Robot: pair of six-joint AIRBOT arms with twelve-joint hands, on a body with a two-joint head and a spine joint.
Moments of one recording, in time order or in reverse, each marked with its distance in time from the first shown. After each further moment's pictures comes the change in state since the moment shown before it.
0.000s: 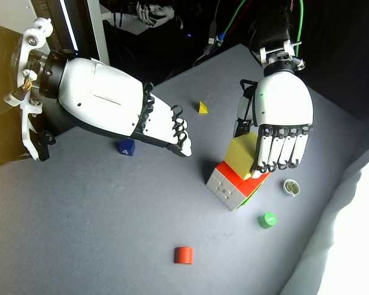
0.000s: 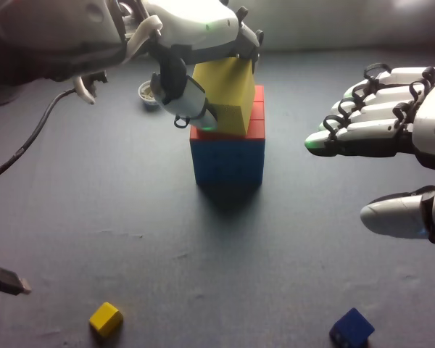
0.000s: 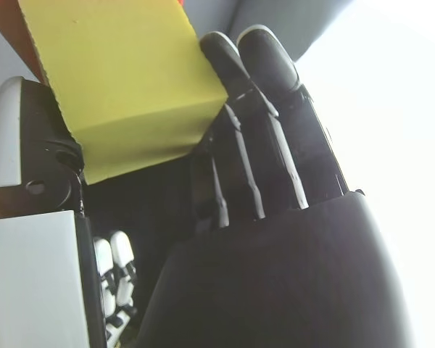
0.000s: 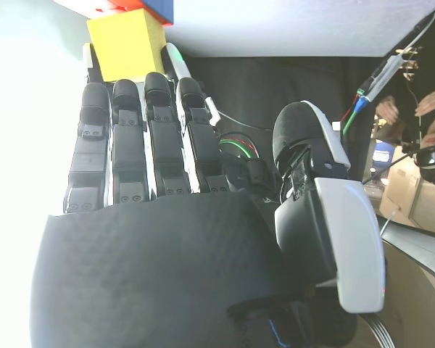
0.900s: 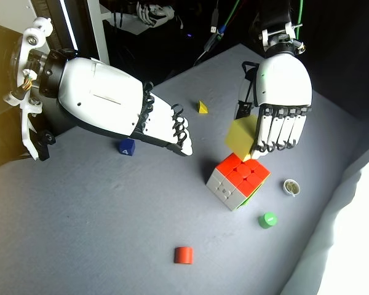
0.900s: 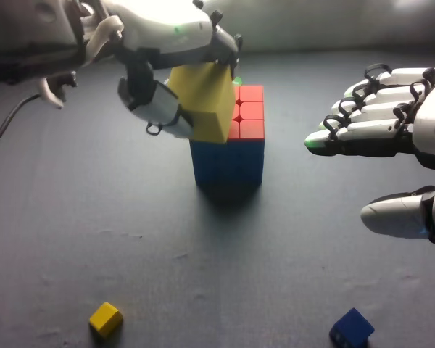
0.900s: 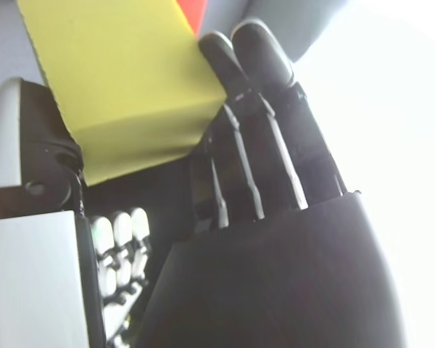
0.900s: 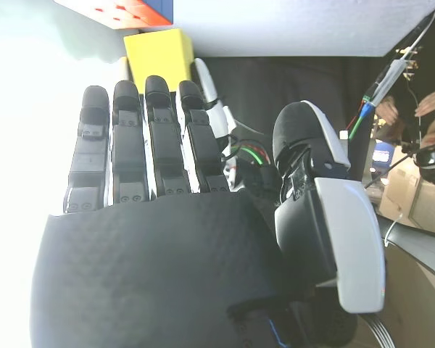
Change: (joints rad) left arm -0.026 0.109 -0.093 -0.003 0.049 0.003; right arm -0.001 0.000 0.000 0.000 0.000 0.000
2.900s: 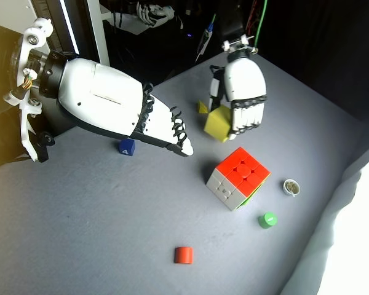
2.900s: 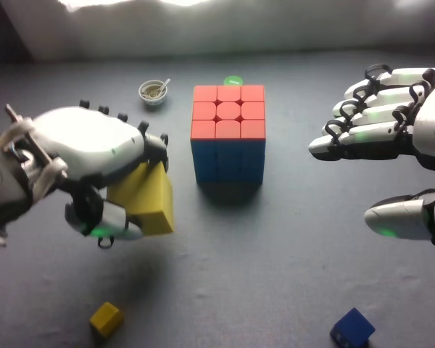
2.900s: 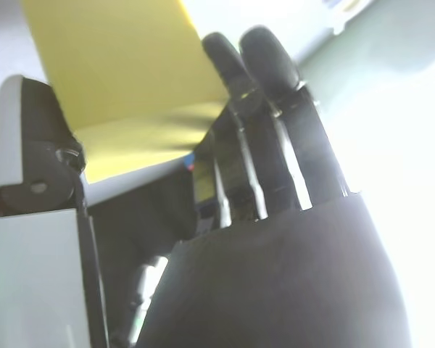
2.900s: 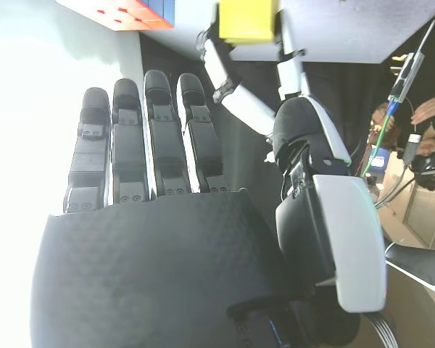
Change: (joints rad) left arm 0.369 0.214 -0.338 -0.190 -0.439 -0.008; right arm 0.001 0.000 0.000 -0.022 -0.004 -0.002
